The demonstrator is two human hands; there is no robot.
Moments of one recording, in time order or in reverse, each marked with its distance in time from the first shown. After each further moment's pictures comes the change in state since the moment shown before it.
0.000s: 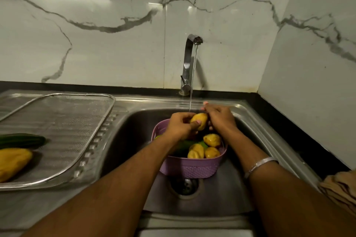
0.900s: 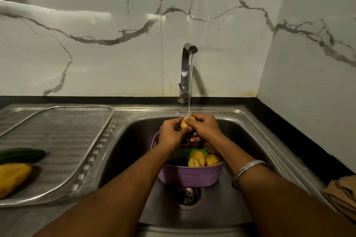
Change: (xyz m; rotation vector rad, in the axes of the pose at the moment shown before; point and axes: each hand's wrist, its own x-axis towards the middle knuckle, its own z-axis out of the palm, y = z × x) left_hand 0.014 -0.019 -0.018 0.104 0.148 0.175; right_hand -0.002 0.000 0.035 0.227 -0.195 0.054
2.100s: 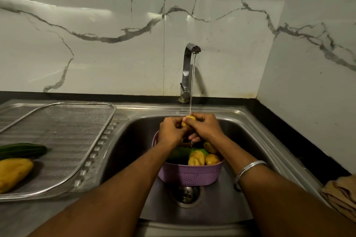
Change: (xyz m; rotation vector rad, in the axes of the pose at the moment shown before) left_hand -0.002 0.006 -0.004 0.099 0.052 0.044; right_hand -0.006 -0.006 0.000 -0.100 -0.014 -0.022
